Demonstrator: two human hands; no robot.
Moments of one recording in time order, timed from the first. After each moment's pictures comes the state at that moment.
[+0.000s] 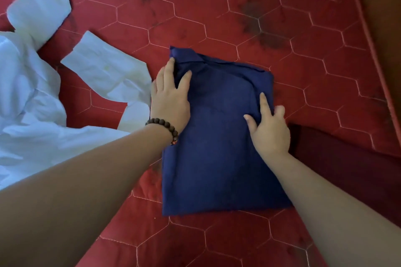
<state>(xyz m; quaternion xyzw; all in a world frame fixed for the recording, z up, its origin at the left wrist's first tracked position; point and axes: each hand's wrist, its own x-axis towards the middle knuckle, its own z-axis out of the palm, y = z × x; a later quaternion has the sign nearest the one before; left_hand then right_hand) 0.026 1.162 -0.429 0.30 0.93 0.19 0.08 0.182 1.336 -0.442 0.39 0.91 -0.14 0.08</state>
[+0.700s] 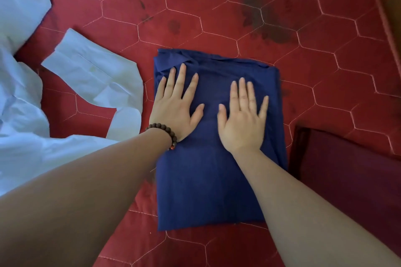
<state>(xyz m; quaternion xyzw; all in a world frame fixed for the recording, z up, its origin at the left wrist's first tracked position) 0.020 1.170 -0.490 0.39 0.91 0.06 0.12 0.137 1.303 -0.486 0.30 0.95 -0.04 0.05</state>
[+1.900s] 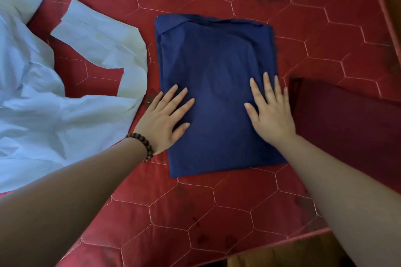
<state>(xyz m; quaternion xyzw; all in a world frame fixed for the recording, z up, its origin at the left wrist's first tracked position) 0.091 1.063 -0.466 0.53 0.83 0.05 0.16 0.250 1.319 -0.467 0.25 0.95 -0.11 0.13</state>
